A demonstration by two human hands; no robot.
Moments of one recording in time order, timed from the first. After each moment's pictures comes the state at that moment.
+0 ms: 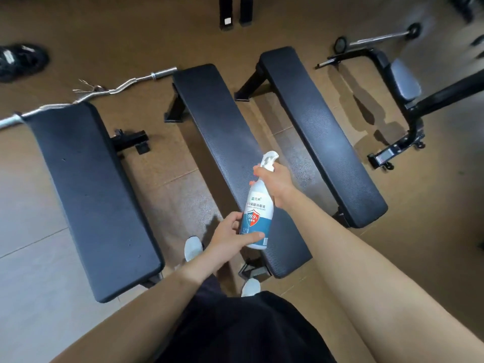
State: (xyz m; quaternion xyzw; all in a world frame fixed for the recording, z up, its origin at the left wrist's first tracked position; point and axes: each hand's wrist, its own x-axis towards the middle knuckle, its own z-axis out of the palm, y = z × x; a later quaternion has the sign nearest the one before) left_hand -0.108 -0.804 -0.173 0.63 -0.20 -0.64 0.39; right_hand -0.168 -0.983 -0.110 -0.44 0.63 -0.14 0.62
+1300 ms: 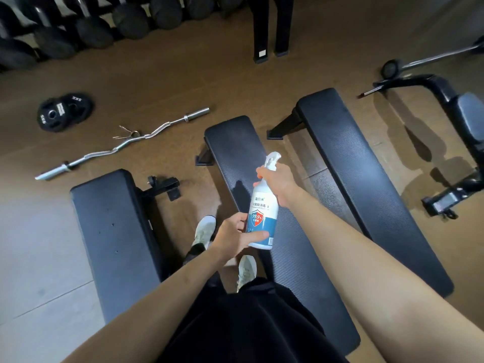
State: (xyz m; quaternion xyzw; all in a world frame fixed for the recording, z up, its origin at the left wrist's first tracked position) left_hand 0.123 -1.055 -0.167 0.69 -0.19 -0.59 0.36; right_hand 0.070 -1.240 -0.146 -0.47 0.62 -0.06 0.62
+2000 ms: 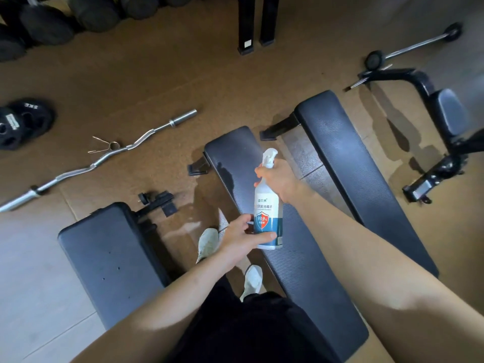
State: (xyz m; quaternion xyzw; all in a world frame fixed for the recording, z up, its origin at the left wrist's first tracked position) left_hand 0.286 -1.127 -0.183 0.64 -0.17 -0.66 0.34; right_hand 0.237 -1.310 -0.141 -0.50 0.66 -0.02 0.55
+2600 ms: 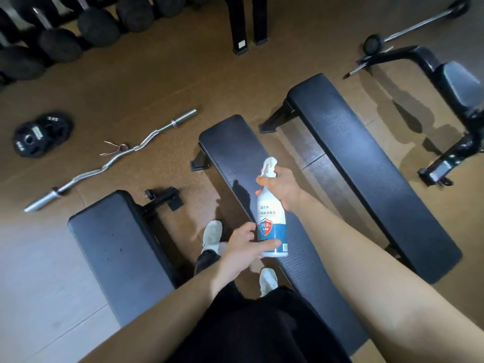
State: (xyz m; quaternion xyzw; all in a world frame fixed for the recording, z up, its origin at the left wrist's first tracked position) left_hand 0.162 -1.053 -0.178 0.66 -0.16 -0.66 0.31; right_hand 0.102 -1.236 -0.164 -0.45 0.63 -0.08 0.63
